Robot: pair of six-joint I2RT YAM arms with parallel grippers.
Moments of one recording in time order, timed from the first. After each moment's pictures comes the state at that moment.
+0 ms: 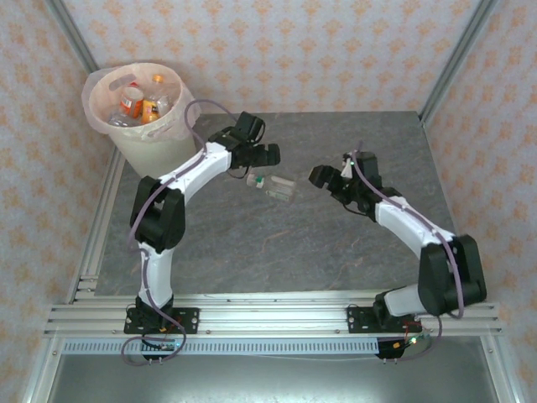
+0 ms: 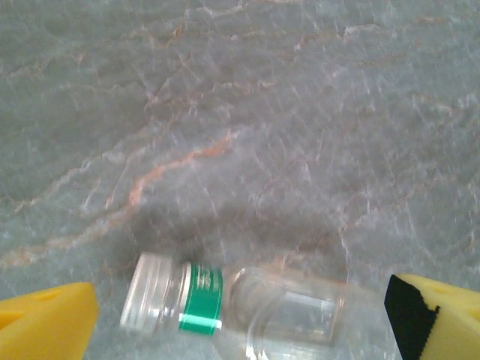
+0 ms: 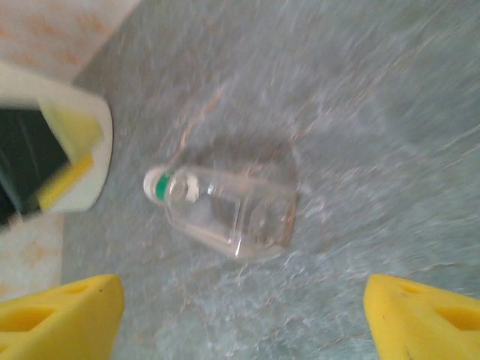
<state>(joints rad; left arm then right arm) -0.43 2.06 1.78 -0.66 0.00 -0.52 0.28 1.42 0.86 -0.13 -0.40 0.74</state>
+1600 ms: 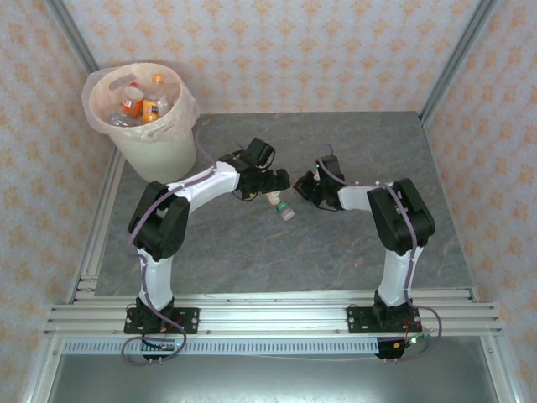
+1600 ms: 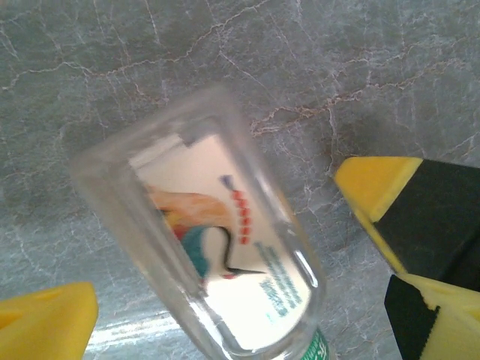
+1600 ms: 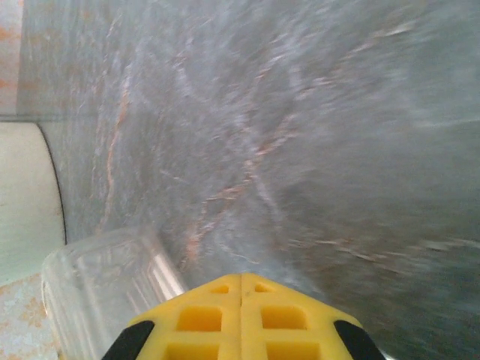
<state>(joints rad) -0.55 1.97 1.50 -0.59 0.08 -0.73 0.35 1.91 0.98 0.17 -0.36 1.03</state>
